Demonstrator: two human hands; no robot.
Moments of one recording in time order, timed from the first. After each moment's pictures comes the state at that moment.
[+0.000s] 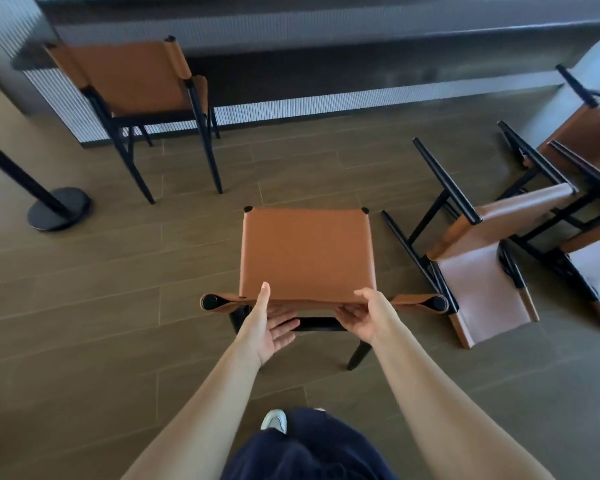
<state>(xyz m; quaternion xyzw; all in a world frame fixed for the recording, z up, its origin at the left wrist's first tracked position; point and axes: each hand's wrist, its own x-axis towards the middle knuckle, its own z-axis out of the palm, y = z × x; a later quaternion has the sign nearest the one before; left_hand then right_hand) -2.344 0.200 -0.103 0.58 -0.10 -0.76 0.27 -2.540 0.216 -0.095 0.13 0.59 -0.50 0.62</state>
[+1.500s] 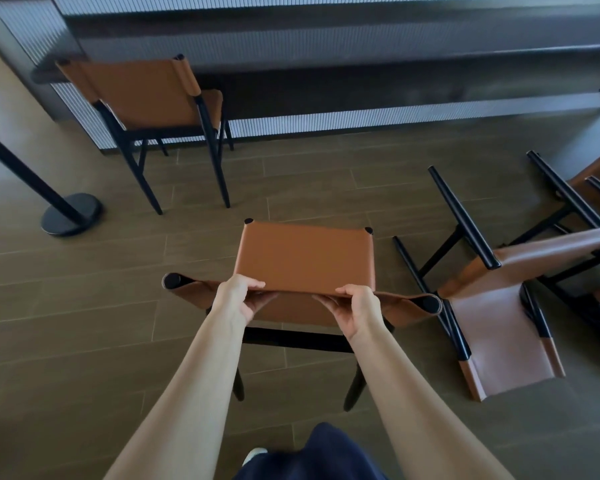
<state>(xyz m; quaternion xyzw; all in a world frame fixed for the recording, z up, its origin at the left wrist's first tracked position) -2.397 0.052 -0.063 0.59 -0.02 -0.69 0.41 -2.584 0.098 -0.069 0.10 0.48 -0.58 0.65</state>
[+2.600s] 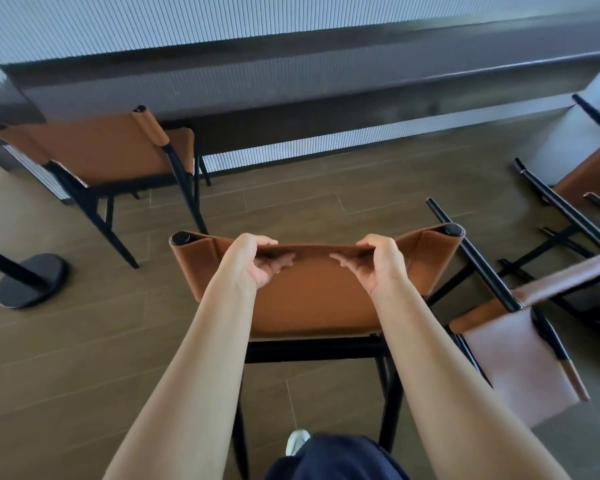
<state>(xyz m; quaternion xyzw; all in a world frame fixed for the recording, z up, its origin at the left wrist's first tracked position) -2.440 -0.191 0.013 0.54 -0.05 -0.76 0.35 -2.623 -0.142 -0.014 0.06 0.50 -0.64 0.58</state>
